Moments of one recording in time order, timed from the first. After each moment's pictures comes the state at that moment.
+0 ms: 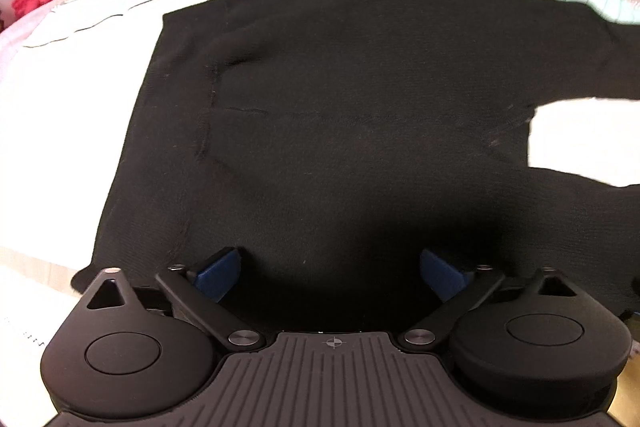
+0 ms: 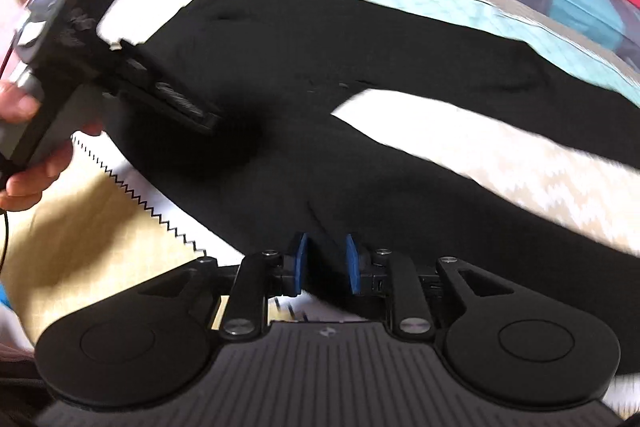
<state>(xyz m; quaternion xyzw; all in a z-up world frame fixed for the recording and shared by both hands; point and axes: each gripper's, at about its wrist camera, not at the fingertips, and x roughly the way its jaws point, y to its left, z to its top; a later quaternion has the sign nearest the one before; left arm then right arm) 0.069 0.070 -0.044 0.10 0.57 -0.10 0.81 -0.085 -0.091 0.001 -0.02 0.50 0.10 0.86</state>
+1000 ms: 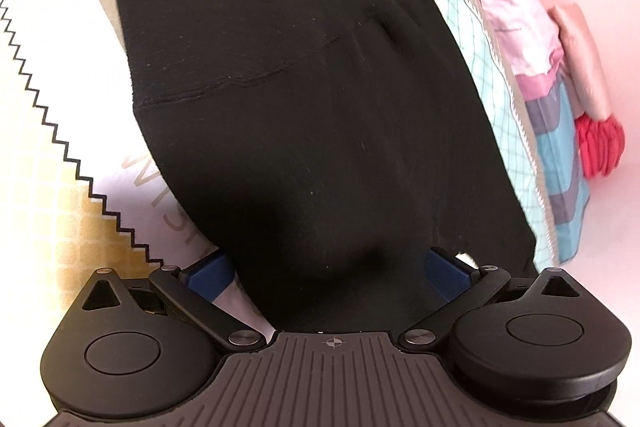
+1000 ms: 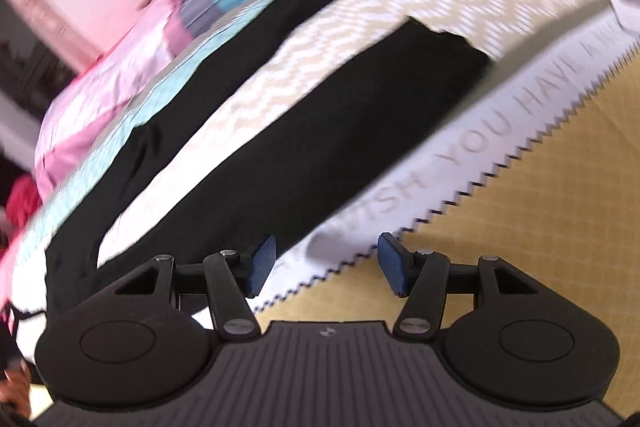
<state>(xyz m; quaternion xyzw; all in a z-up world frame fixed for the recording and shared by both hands) 0.028 0.163 -0.061 -0.40 0.57 -0.01 0.72 -0.224 -0.397 -0.011 0.35 0.40 -0.17 0.83</state>
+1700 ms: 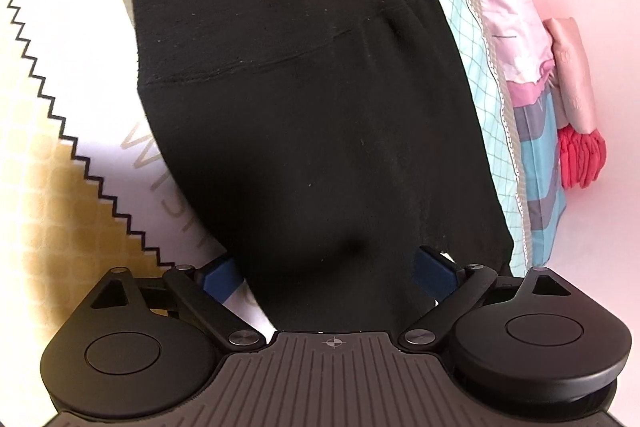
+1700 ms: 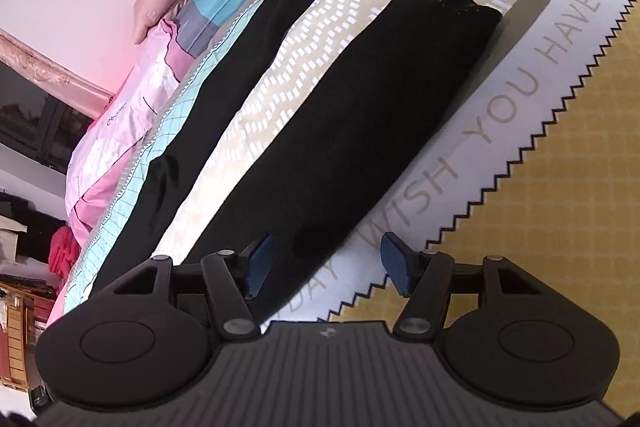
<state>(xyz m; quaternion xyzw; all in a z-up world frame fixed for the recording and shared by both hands) 0.016 0.195 -0.062 -0.45 0.57 -0.03 0.69 -0.211 -0.410 -0.027 0.44 0.37 -0.15 0.80</state>
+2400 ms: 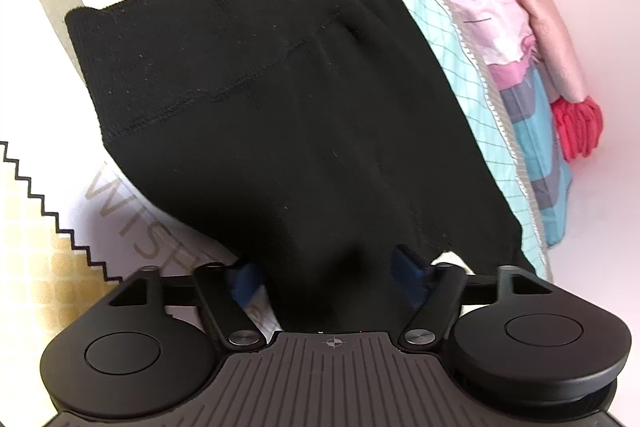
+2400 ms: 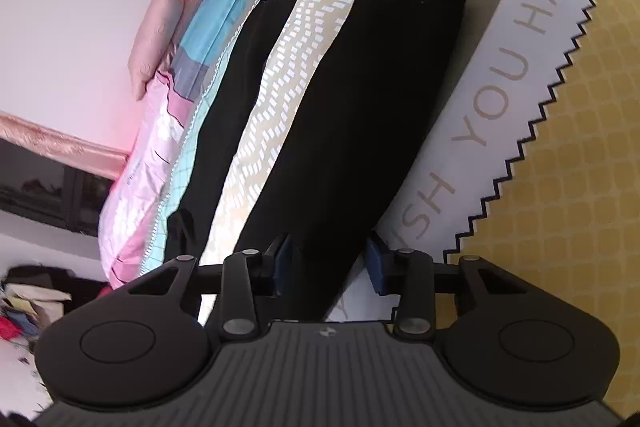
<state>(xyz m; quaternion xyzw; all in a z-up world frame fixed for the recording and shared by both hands) 0.023 0.179 -0.054 -0.38 0.55 -0.04 0.74 -0.209 -0.434 -0.049 0.53 0.32 -0.16 0.77</state>
